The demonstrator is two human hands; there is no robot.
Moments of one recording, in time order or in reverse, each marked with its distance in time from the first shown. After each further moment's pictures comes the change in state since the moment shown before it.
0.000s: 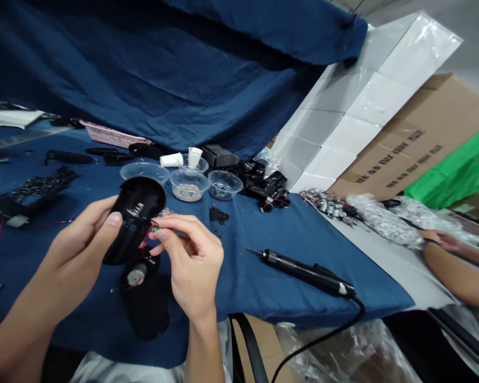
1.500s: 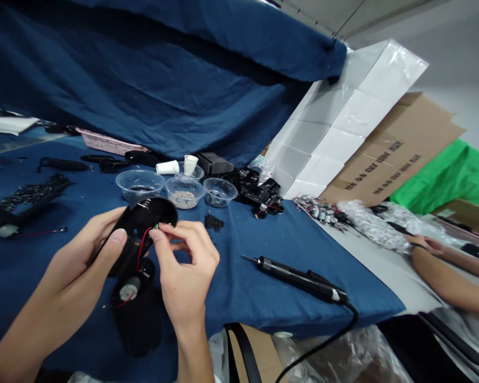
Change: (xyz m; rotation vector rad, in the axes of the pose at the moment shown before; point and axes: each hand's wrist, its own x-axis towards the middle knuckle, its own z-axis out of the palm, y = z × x) left_hand -0.007 0.007 0.006 -0.029 -0.070 0.047; right_hand -0.004 0.007 0.002 -0.339 0.166 -0.114
